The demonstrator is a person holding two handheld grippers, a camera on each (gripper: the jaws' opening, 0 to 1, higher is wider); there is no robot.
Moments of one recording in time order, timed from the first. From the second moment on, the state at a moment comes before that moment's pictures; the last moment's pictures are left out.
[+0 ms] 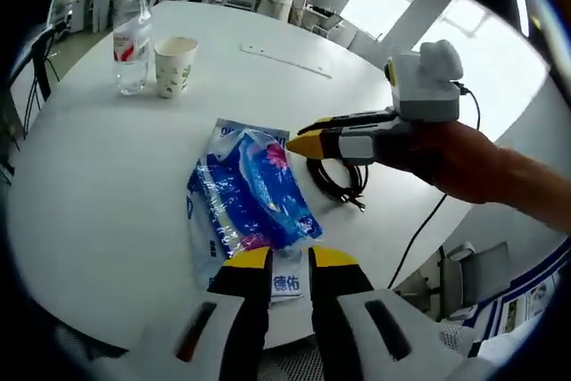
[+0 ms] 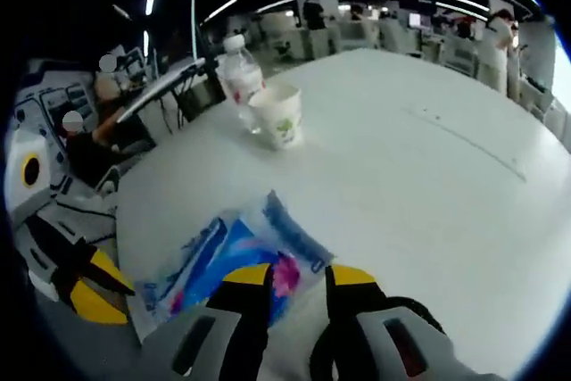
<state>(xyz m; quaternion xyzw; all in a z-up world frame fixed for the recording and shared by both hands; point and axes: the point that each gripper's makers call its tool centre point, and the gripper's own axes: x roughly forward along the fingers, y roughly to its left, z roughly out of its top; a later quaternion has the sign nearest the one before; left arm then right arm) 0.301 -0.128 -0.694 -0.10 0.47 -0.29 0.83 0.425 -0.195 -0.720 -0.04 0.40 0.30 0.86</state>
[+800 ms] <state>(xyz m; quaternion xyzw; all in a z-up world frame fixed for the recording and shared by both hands) 0.290 -0.120 -0.705 -0.14 0.50 -0.26 0.82 0.432 -0.160 -0.724 -0.08 0.41 0.34 0.84</state>
